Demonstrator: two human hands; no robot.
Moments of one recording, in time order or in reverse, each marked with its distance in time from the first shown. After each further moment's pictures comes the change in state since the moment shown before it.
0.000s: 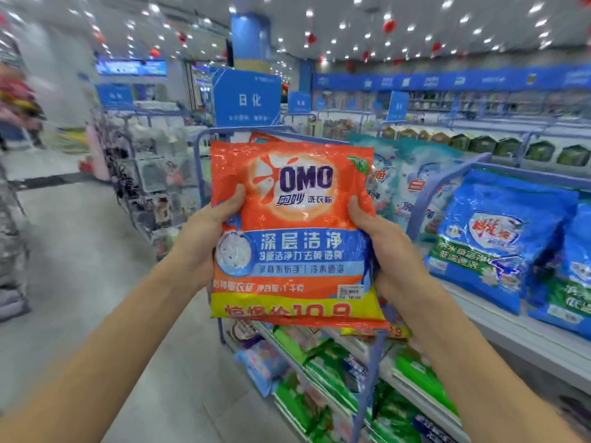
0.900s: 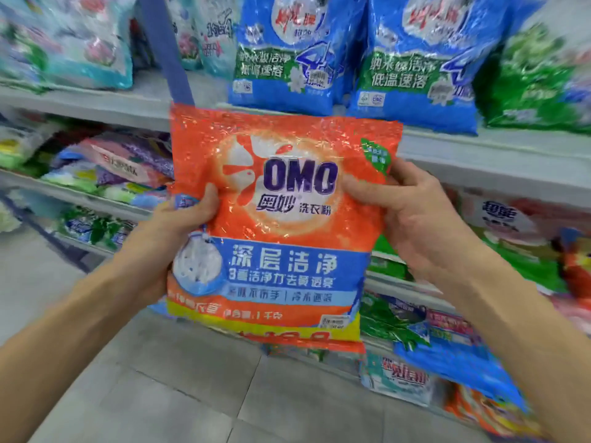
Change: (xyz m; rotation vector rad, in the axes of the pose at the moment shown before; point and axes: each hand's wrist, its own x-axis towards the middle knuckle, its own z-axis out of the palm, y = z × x) left_hand -0.047 -0.295 0.149 0.282 -0.349 -0.308; right_hand -0.158 0.087 -0.307 0.006 0.353 -0.086
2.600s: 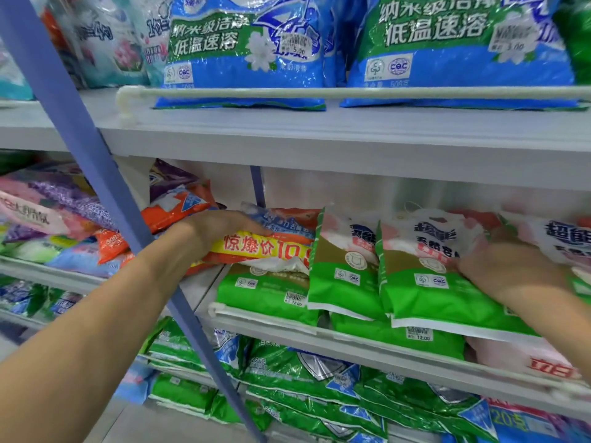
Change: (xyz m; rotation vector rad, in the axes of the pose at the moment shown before) left_hand 0.285 -0.085 0.014 0.682 -0.094 -0.301; right_hand 0.088 0.080 -0.184 -1.544 0.668 0.481
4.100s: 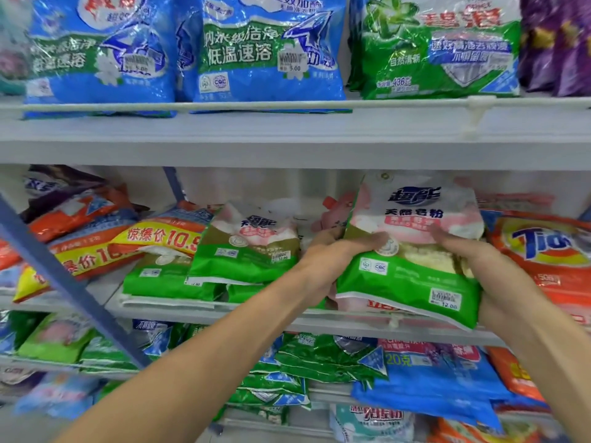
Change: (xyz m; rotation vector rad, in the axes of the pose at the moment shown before) left_hand -0.119 0.075 0.298 -0.457 -0.466 0.255; right_hand -0.039 0.139 -0.046 1.465 -0.376 0.096
